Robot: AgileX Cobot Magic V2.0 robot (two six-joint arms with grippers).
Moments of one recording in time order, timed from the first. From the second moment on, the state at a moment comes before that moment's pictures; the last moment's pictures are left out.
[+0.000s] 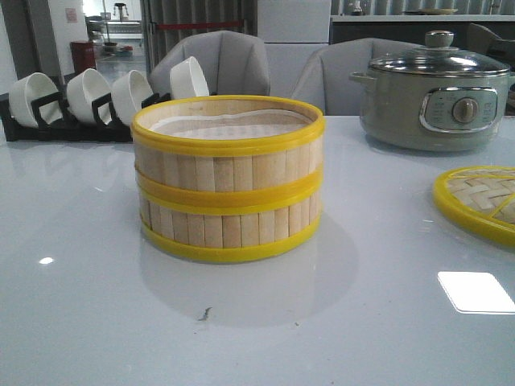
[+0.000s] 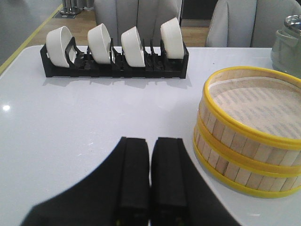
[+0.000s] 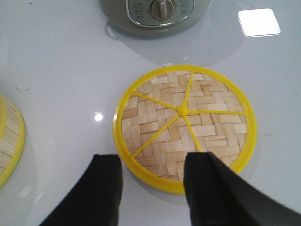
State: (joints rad) left arm -0.16 0.51 -0.45 -0.09 0.28 0.01; right arm -0.10 1.05 -0.84 0.08 0.46 0.06
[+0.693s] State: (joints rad) left arm -0.16 0.51 -0.45 -0.09 0.27 0.01; right arm -0.10 1.06 -0.84 0.08 0.49 0.06
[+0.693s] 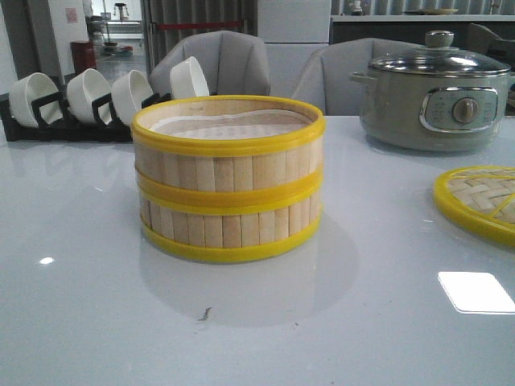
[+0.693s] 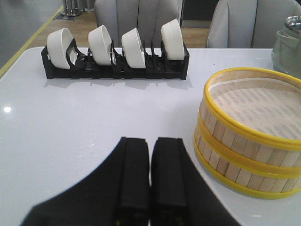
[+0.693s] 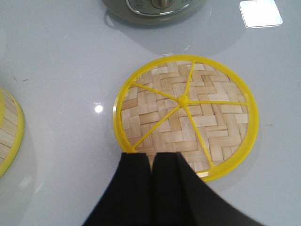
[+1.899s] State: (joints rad) left arm -0.16 0.51 -0.45 -0.09 0.27 0.01; right arm -0.10 1.14 -0.84 0.11 0.60 0.06
